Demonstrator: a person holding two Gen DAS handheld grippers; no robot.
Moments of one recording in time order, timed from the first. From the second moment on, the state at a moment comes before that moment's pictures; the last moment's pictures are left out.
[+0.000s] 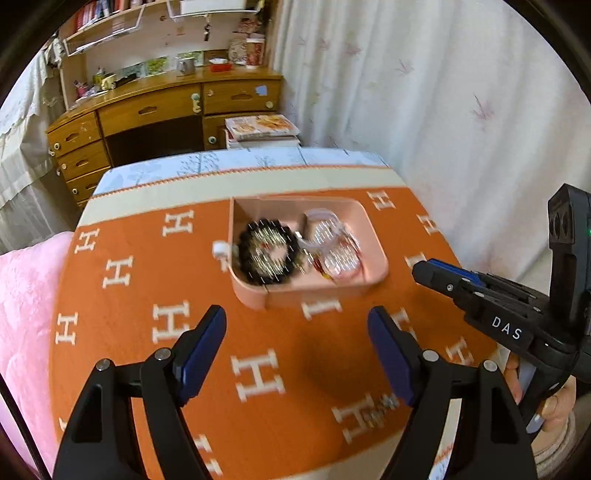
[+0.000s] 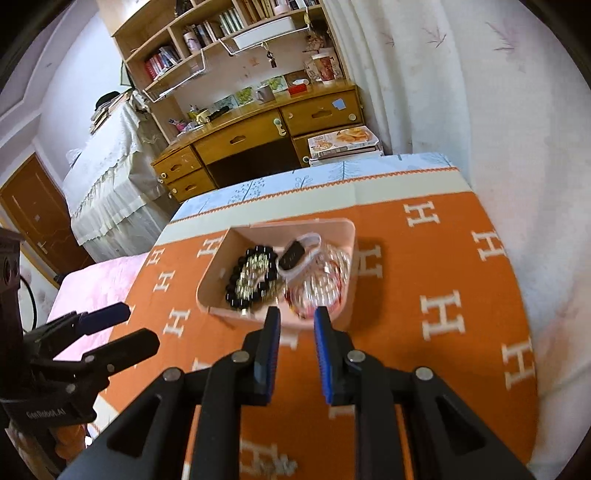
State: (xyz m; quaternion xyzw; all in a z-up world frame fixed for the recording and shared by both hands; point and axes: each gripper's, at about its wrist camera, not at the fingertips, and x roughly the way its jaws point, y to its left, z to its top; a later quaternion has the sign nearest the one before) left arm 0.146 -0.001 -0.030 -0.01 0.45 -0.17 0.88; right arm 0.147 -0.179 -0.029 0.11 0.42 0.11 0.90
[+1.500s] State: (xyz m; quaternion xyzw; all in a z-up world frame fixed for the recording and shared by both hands) left arm 0.057 -0.050 -0.137 -0.01 0.50 -0.13 0.86; right arm 0.041 -0.202 -0.103 0.11 0.42 0.13 0.89
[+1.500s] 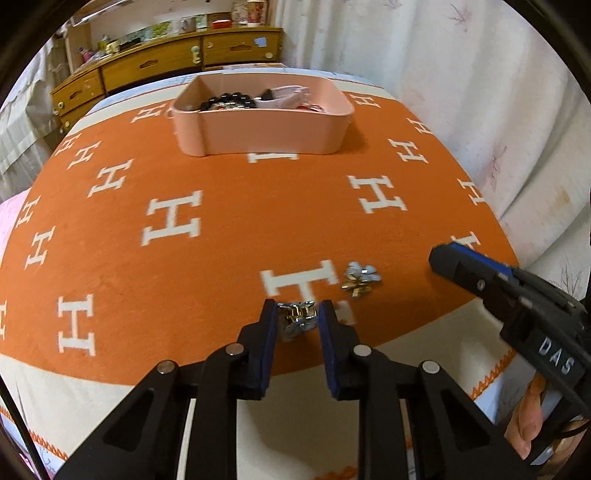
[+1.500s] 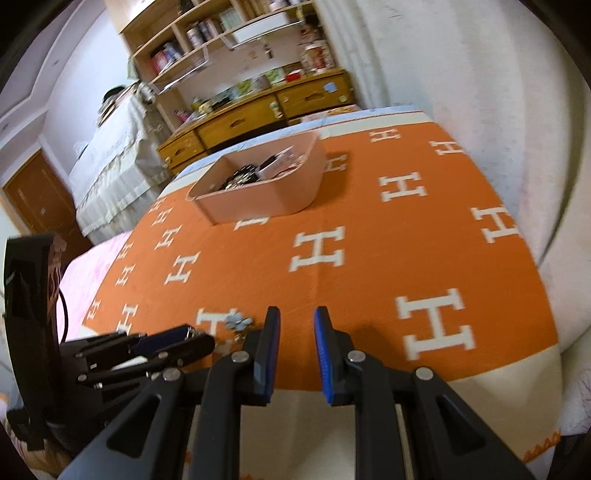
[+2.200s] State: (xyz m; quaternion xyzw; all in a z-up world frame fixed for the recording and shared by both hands) left arm 0.058 -0.010 -0.140 -0.05 0.49 -0.13 0.86; right arm 0.050 -0.141 -0.119 0.02 0.44 0.14 0.88
